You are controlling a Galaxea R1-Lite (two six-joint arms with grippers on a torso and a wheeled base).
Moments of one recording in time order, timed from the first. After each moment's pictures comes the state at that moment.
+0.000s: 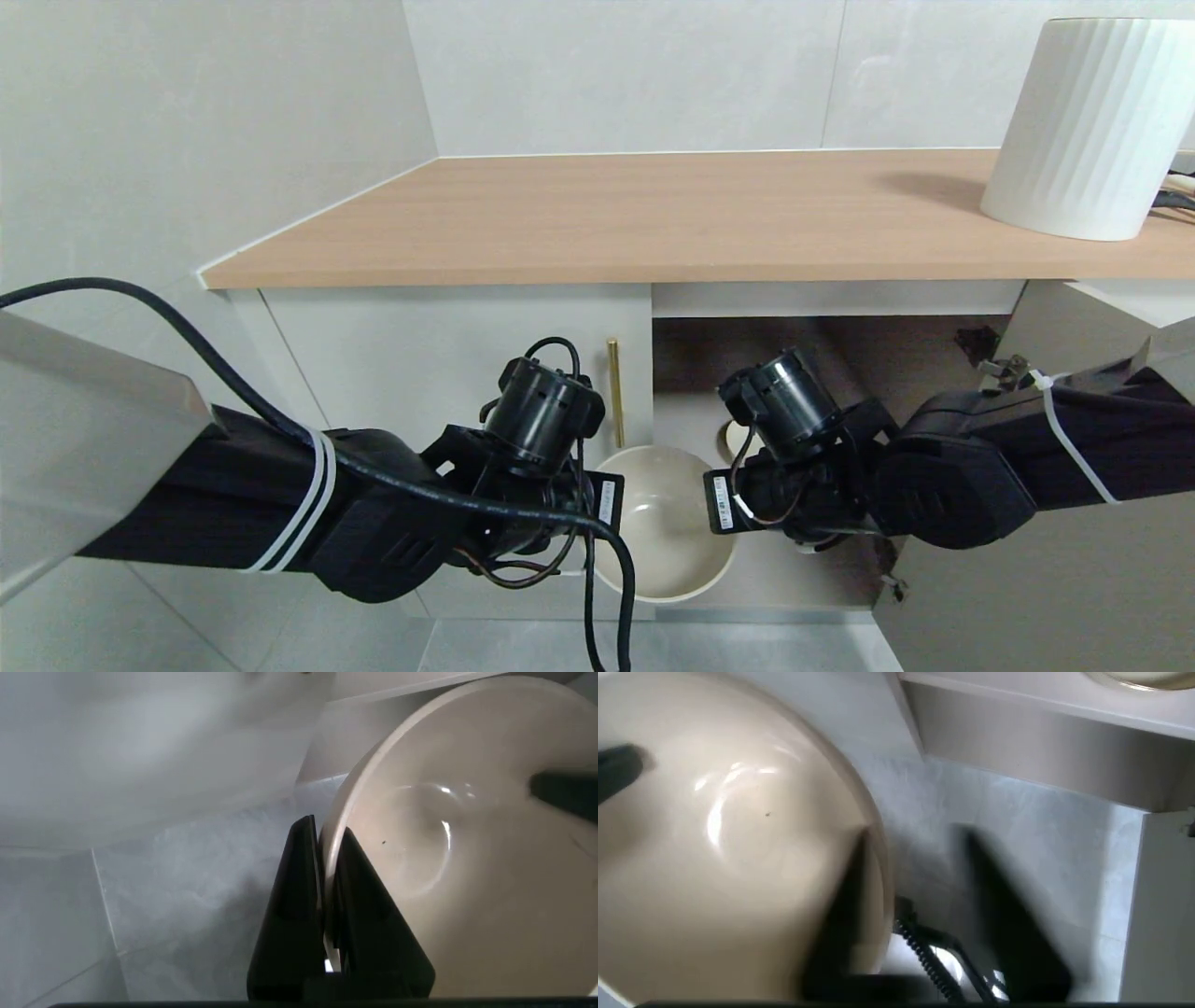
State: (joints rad) left arm -0.69 1.95 -1.00 -0.18 0.20 -0.38; right arm 0.73 1.99 -1.17 0.01 -0.18 0.45
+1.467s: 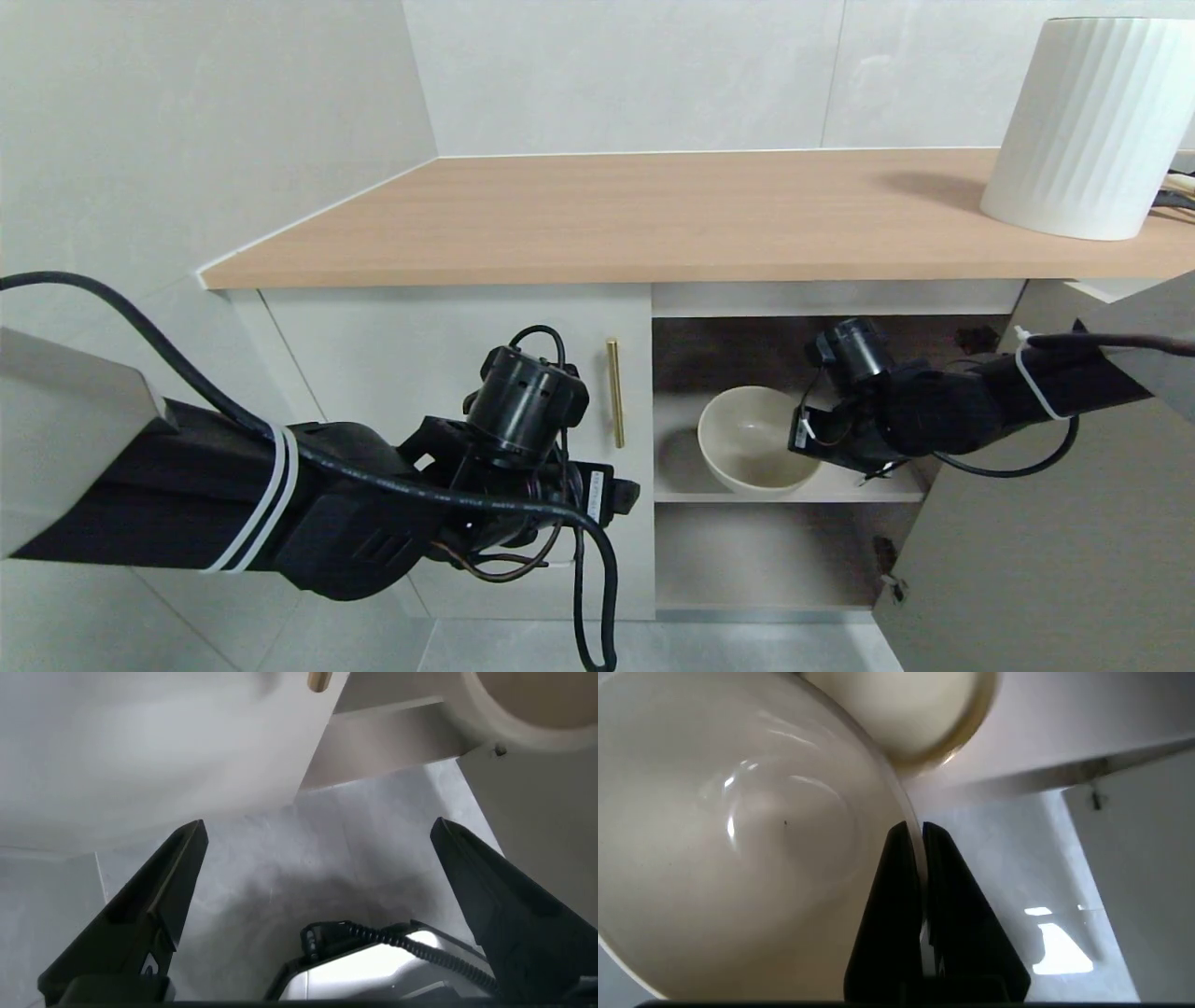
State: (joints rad) left arm -0.68 1.91 -0.99 -0.17 0.21 -0.37; right arm 0.41 2.12 -1.29 0.02 -0.26 0.60
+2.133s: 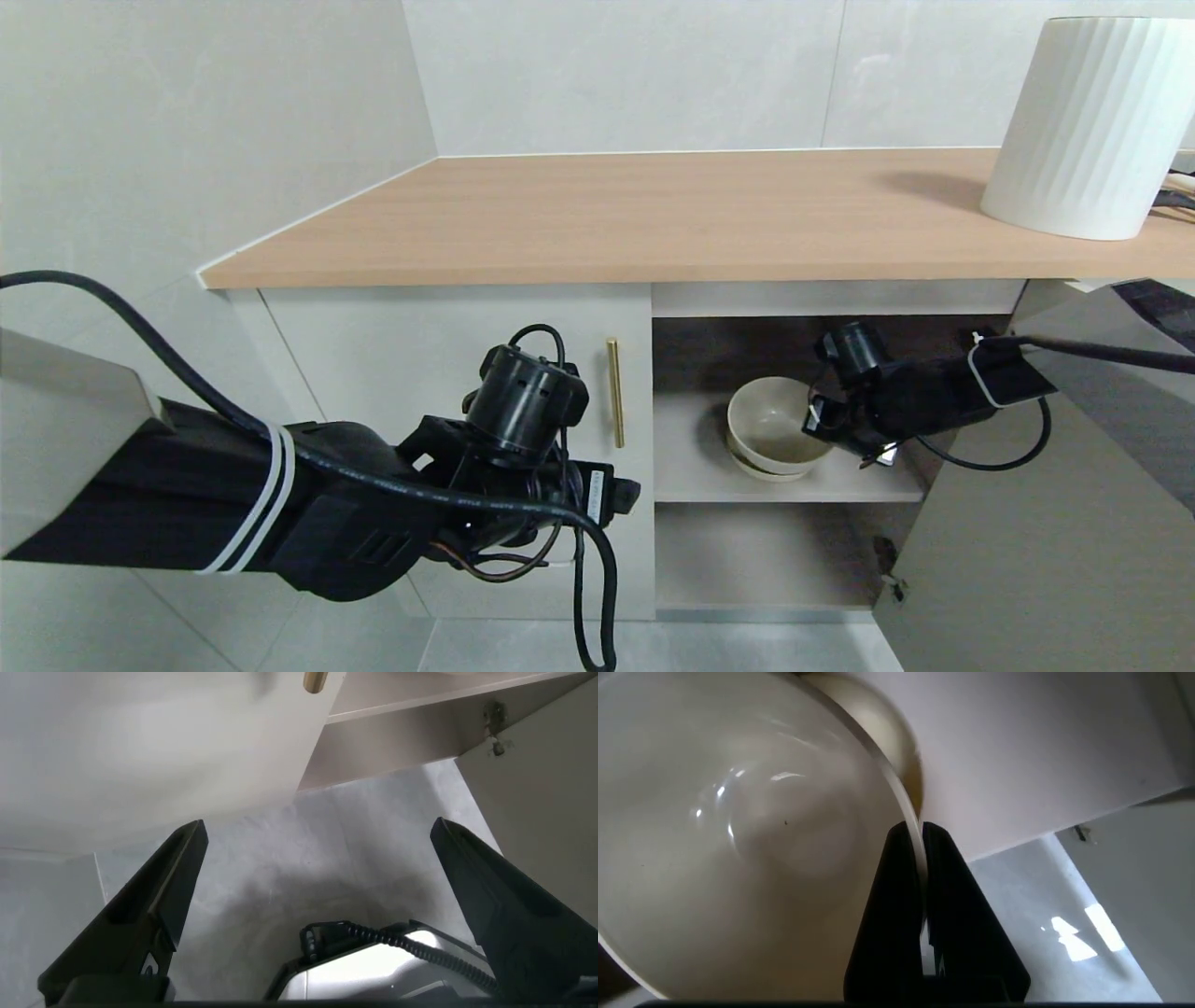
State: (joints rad) left arm -0.68 1.91 -0.99 -0.17 0.21 -0.37; right arm 0.29 2.31 -1.47 0.01 -0.29 0.66
